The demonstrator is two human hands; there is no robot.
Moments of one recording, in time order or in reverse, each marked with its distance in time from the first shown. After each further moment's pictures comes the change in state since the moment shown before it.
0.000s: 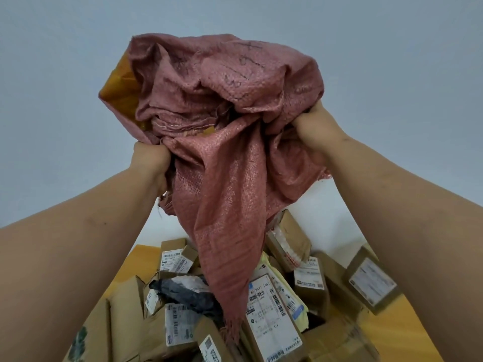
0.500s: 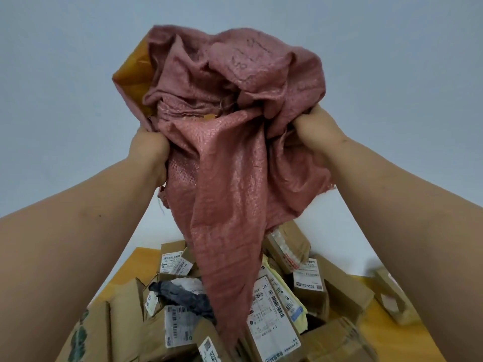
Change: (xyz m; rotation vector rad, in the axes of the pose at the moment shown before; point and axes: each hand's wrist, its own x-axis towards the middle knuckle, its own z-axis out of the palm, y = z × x) left_hand 0.005 0.019 0.007 -0.053 -0.044 0.093; right_hand -0.012 -0.010 -0.004 -0.103 0.052 -0.042
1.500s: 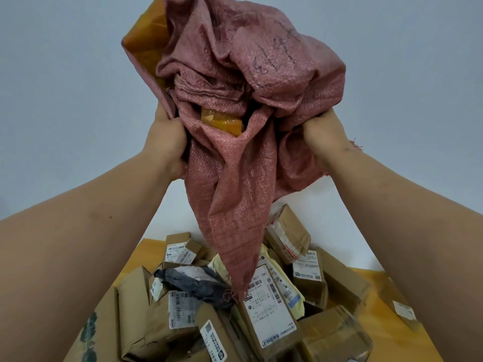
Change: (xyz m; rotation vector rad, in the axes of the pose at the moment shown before) left_hand -0.046 0.013 0.017 -0.194 -0.267 0.099; right_hand -0.031 0.005 -0.015 -0.013 0.105 -0.020
